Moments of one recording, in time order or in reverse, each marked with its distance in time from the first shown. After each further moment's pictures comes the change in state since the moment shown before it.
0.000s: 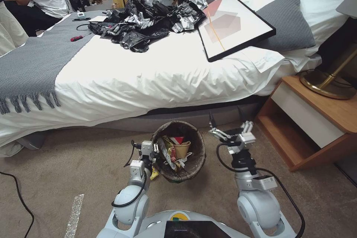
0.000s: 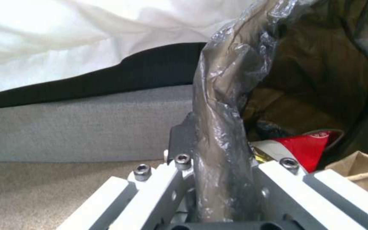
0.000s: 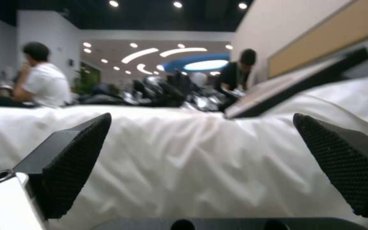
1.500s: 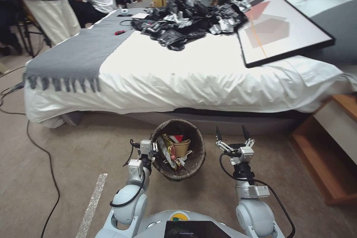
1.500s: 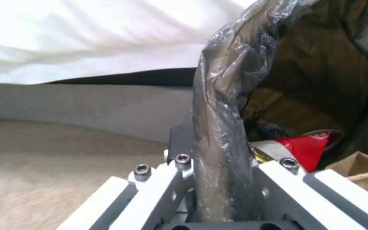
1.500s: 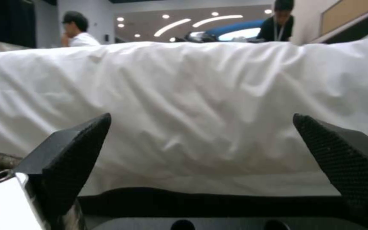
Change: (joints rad) left arm -0.011 -0.002 -0.023 0.007 -0.021 -0.012 0.000; right arm -0.137 0.224 0.281 0.022 -0.150 0.038 0.472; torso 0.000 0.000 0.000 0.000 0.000
